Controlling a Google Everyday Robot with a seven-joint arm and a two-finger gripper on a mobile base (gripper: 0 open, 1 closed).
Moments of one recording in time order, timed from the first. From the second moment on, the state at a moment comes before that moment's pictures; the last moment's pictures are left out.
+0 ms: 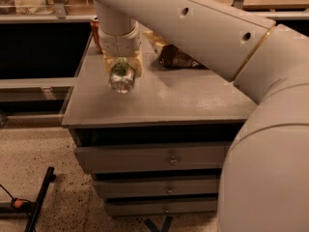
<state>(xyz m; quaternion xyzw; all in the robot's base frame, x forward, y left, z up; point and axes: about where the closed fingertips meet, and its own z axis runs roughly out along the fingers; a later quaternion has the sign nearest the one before) 0.615 0.074 0.878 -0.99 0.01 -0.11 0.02</state>
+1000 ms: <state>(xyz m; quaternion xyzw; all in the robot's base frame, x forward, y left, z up) 0.611 0.069 0.904 -0.98 -0.08 -0.18 0.06</state>
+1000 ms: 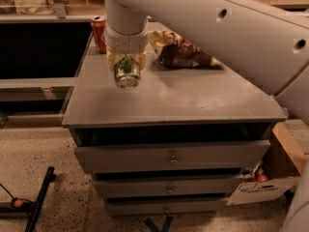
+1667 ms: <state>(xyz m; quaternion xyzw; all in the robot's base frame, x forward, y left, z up) 0.603 0.080 0.932 -0.93 -0.20 -0.27 0.12</state>
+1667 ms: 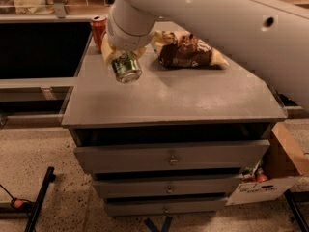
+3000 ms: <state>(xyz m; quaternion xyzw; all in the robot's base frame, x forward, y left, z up) 0.577 0.093 0.970 -0.83 -0.36 -0.39 0.15</state>
